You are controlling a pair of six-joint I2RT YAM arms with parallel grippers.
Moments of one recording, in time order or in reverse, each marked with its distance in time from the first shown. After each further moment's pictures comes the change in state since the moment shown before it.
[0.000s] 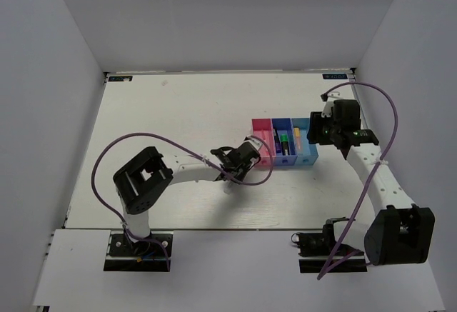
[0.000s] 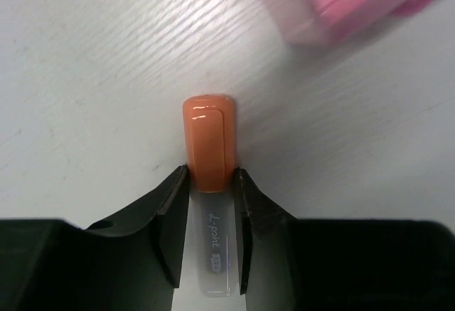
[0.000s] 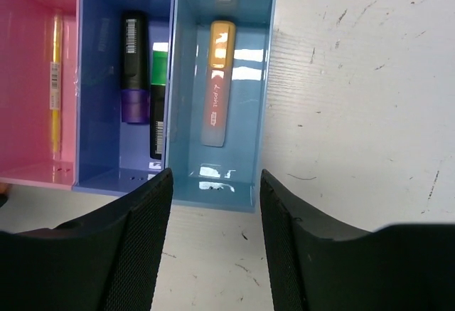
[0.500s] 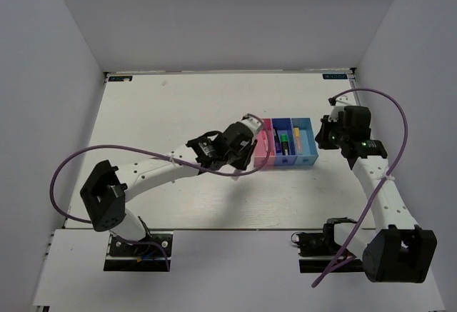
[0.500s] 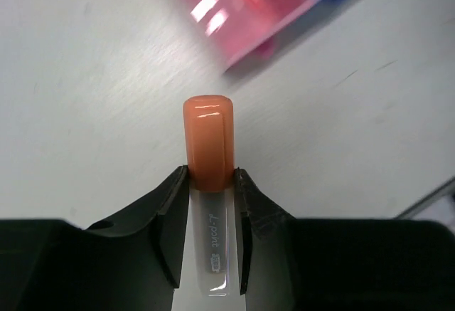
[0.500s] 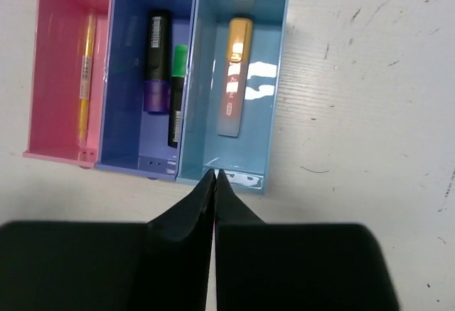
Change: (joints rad) left arm -0.005 -0.290 0.048 -0.153 0.060 -0.008; right arm -0.064 -0.118 -0.062 -0.003 -0.125 0.003
